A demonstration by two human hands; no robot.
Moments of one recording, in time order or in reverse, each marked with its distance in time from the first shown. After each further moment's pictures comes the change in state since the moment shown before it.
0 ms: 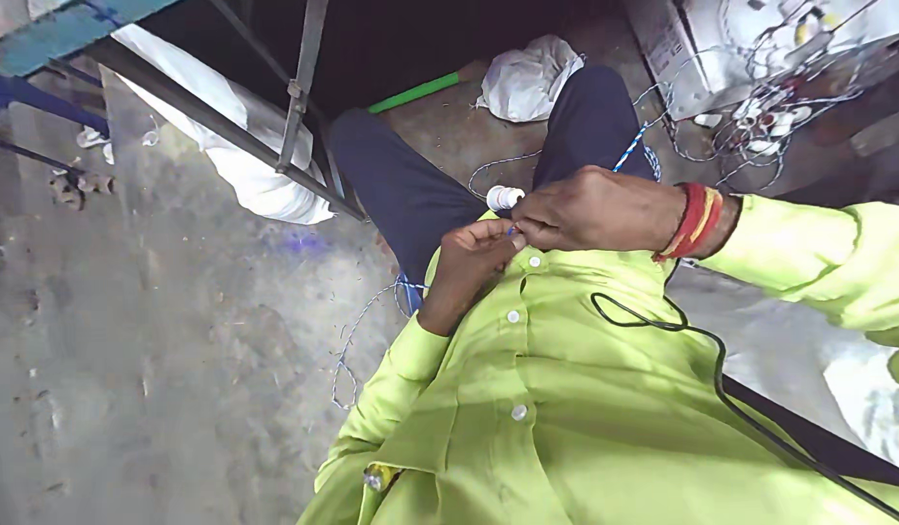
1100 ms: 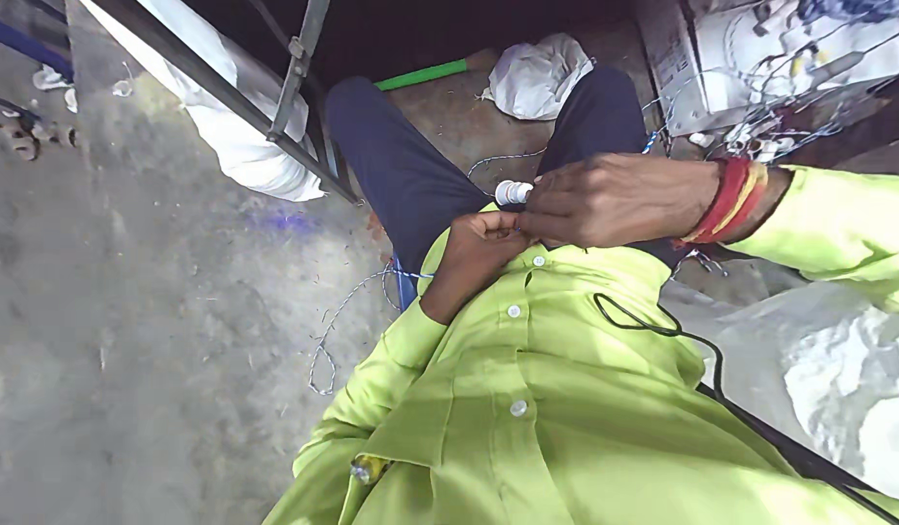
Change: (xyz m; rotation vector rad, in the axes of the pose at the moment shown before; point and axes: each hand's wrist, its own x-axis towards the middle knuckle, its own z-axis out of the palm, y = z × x) left_hand 0.023 -0.006 0.008 0.058 0.054 0.068; right_hand 0.013 0.008 -0.022 -0.224 -0.198 -0.399
